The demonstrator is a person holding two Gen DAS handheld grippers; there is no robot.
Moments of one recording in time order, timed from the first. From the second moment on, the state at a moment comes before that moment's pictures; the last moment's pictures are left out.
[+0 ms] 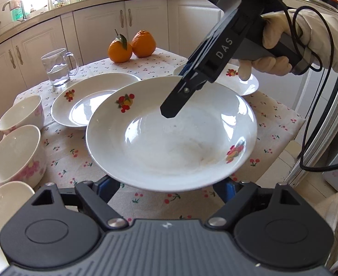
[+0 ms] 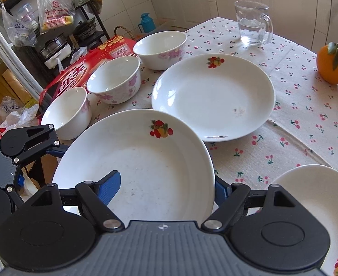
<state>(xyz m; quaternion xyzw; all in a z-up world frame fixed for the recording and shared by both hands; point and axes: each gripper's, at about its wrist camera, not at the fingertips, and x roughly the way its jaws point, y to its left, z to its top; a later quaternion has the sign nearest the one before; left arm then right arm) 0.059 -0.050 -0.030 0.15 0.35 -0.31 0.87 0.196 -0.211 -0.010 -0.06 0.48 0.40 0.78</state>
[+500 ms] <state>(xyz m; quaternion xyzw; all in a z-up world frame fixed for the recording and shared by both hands) 0.096 -0.108 -0.024 0.17 0.34 -0.37 0.84 0.200 -0.287 0.002 -0.02 0.47 0.33 0.82</state>
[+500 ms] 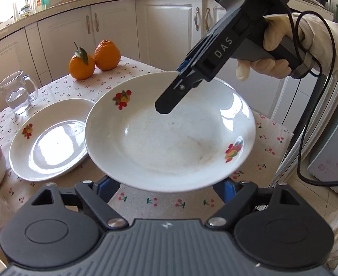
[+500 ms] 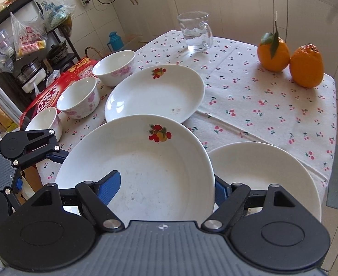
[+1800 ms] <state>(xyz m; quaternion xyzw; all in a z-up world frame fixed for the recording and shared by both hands) 0.145 -0.177 -0.032 0.20 0.34 -0.43 0.81 0.212 -0.381 -0.023 0.04 0.47 0.23 0.85</state>
